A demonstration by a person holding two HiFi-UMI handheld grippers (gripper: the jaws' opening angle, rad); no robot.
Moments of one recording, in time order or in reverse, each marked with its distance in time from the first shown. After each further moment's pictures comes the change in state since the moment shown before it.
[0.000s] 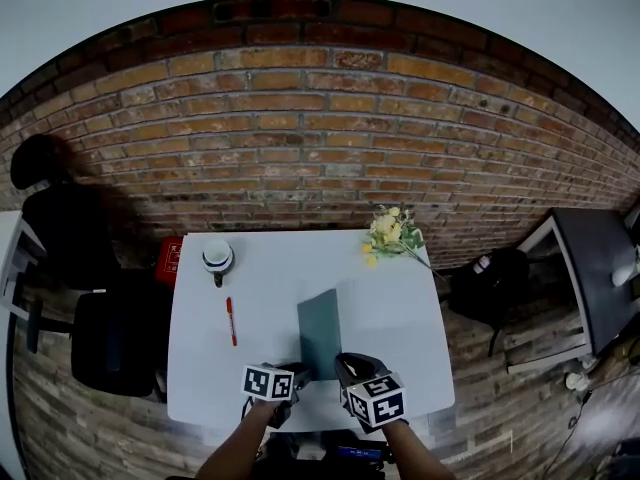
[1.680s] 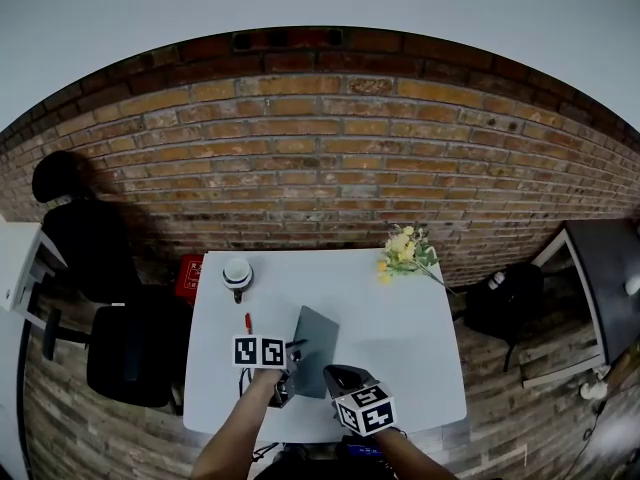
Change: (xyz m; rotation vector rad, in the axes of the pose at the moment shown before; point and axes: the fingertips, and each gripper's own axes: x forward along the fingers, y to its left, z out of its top) left arm -0.059 0.010 0.115 -0.209 -0.135 0.016; right arm 0.022 0.054 0.022 -0.028 -0.050 0.117
